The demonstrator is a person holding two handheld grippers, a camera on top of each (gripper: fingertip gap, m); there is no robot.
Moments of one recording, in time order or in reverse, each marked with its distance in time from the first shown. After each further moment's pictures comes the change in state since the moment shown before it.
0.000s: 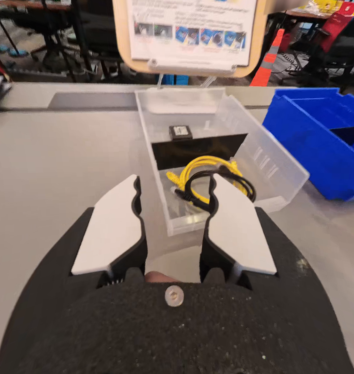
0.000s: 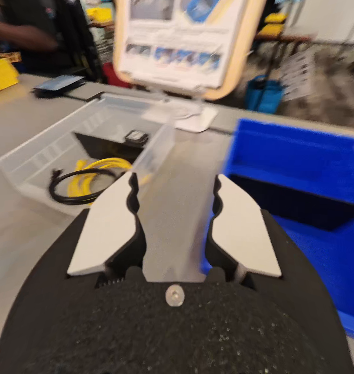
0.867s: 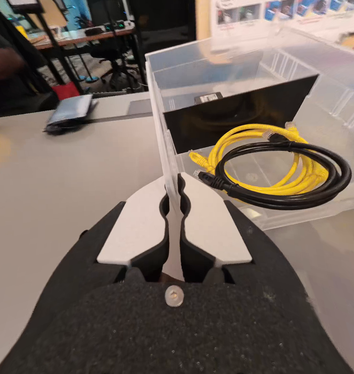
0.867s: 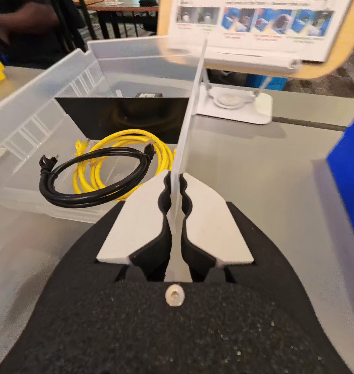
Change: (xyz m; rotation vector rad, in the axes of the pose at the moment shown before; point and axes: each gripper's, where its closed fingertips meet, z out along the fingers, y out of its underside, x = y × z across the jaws) left arm -0.122 0.009 0.013 0.025 -0.229 0.129; right arm -0.168 0.009 0.104 -0.055 0.096 0.052
